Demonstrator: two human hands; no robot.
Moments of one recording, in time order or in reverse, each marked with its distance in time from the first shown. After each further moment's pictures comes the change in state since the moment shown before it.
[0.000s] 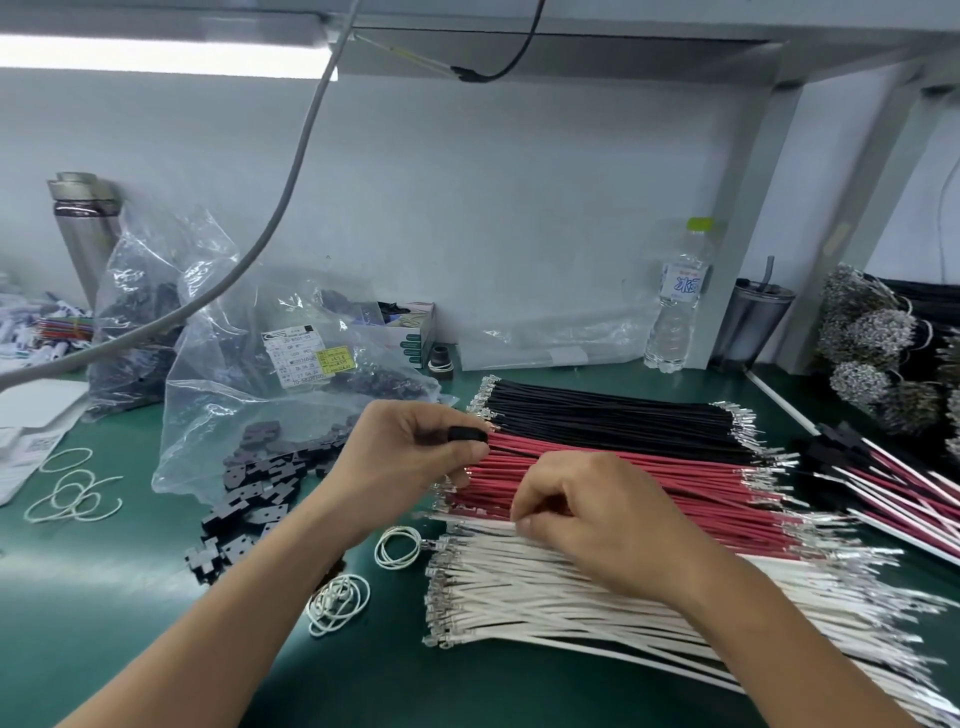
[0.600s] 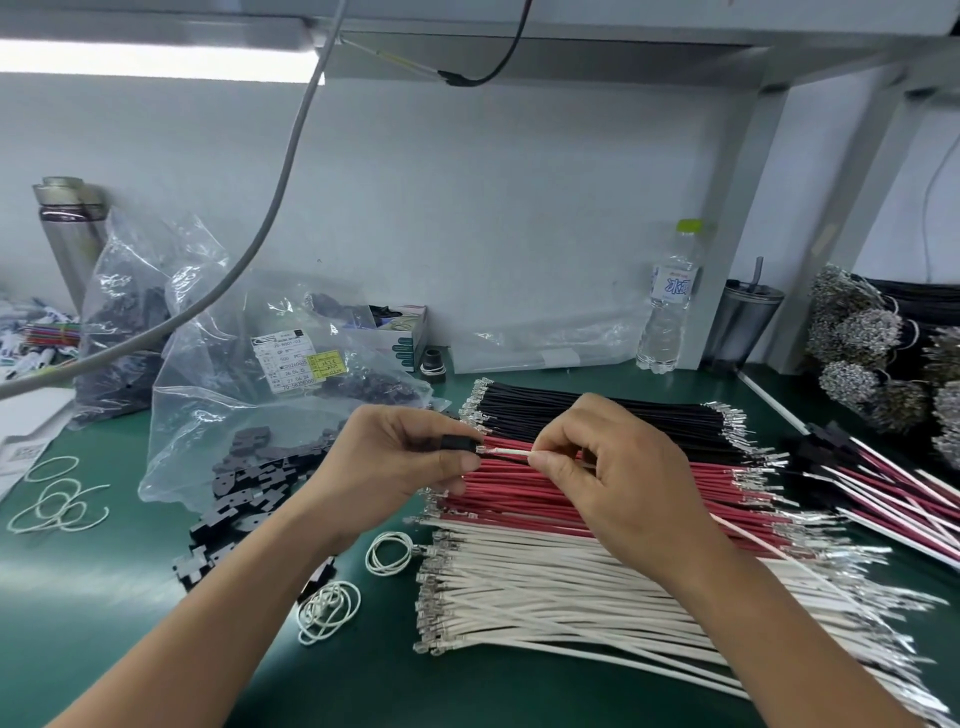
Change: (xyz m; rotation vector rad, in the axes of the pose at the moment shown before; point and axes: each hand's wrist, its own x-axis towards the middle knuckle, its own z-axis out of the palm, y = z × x) left_hand -0.004 0.009 -0.002 -0.168 -0.091 -0.034; right_hand -0.001 0.012 -0.007 0.062 0.416 -0.057
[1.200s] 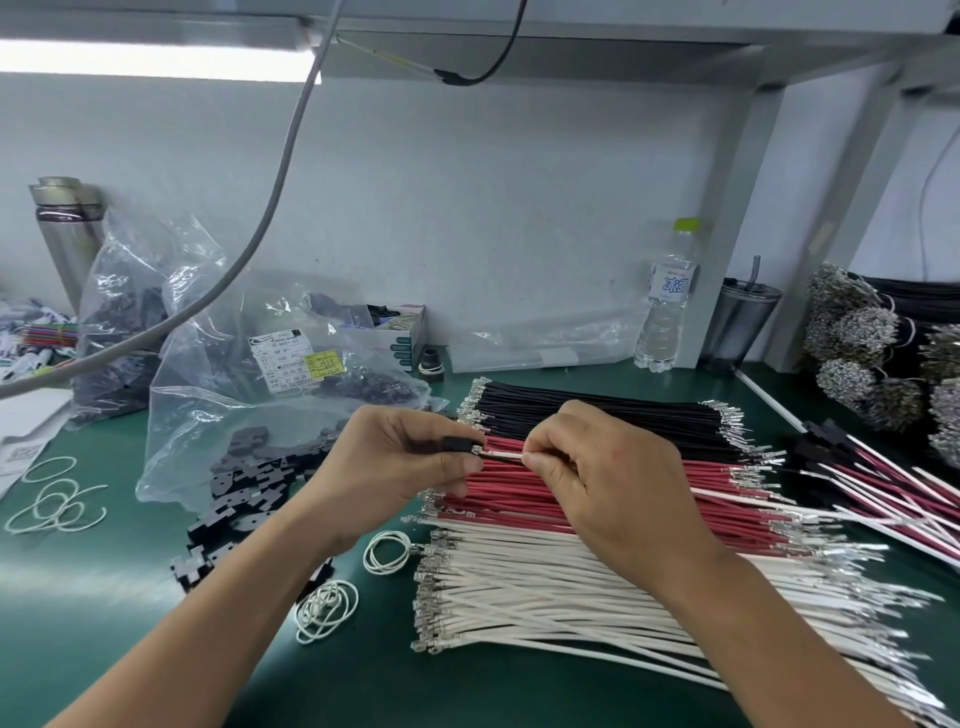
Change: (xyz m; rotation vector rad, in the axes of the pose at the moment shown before) left_hand -0.002 0.002 0.002 -0.010 -0.018 0.005; right_hand -0.003 -0.007 0.003 -0.176 0.007 -0.068
